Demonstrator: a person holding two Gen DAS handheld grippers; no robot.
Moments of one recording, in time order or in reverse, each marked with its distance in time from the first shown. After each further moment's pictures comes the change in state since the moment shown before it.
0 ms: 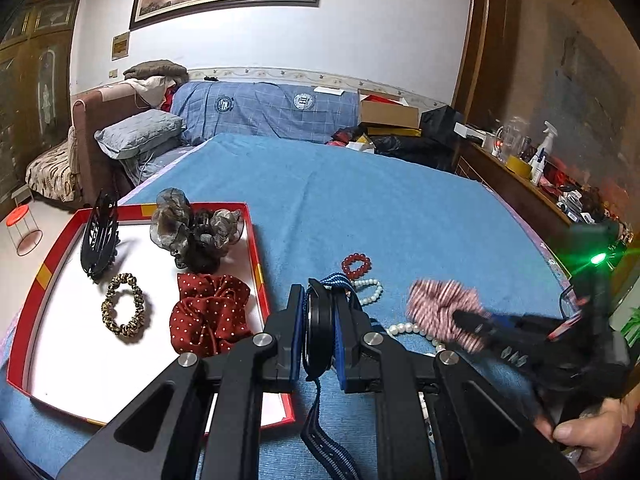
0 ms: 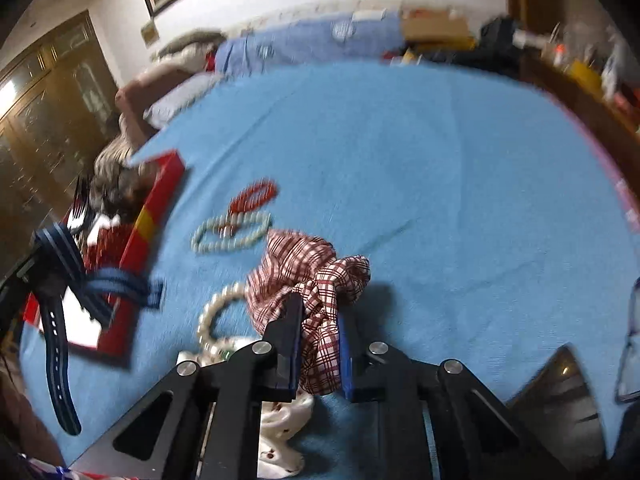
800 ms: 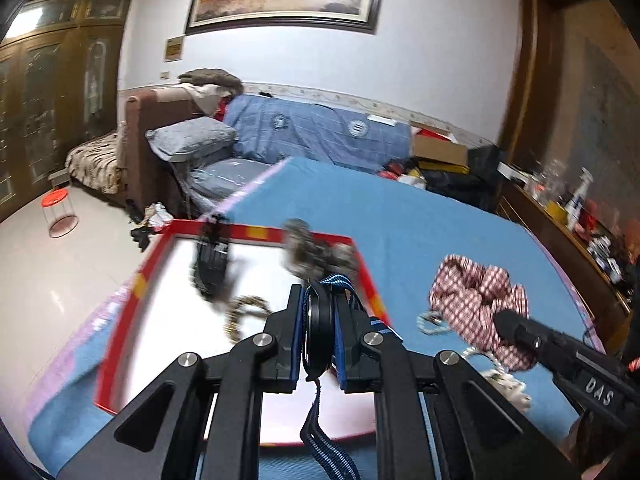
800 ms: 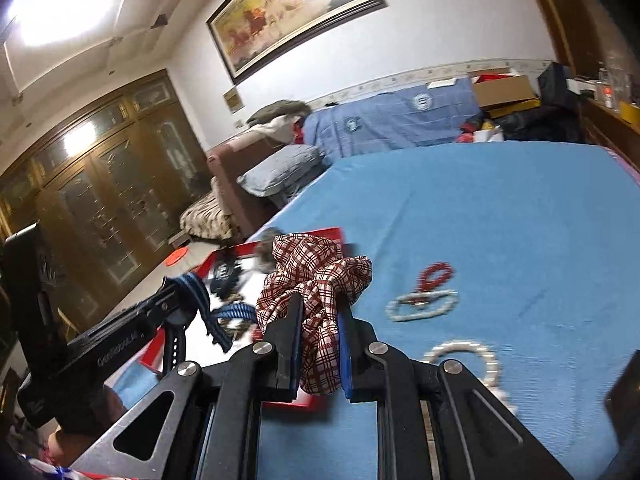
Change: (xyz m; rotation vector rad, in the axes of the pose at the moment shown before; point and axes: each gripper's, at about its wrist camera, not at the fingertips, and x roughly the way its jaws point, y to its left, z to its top) left arm -0.052 0.102 0.014 -0.120 -0.089 0.135; right arm -0.046 0.121 0.005 -0.021 -0.233 0.324
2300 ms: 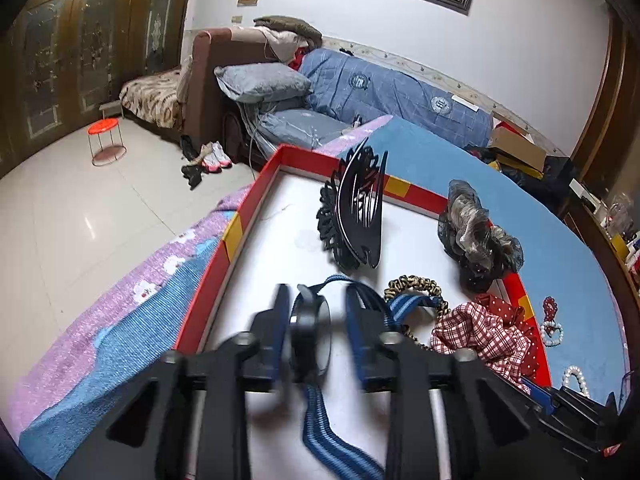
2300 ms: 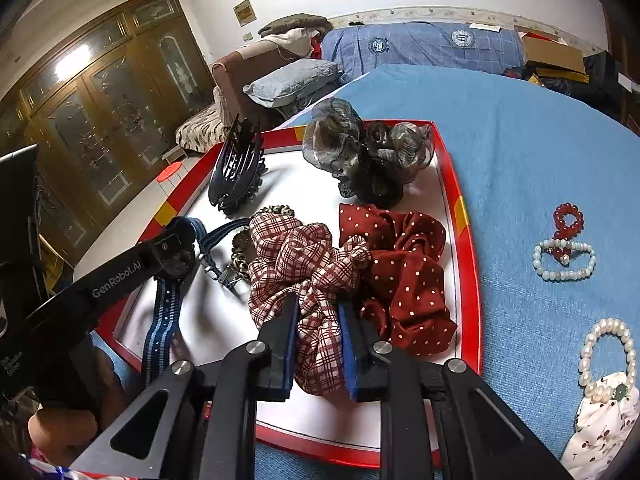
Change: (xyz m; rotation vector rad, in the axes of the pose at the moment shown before) left arm 0.072 0.108 -0.025 -0.188 0.130 0.179; right arm 0.152 0.064 -0.040 -0.100 0.292 -0.041
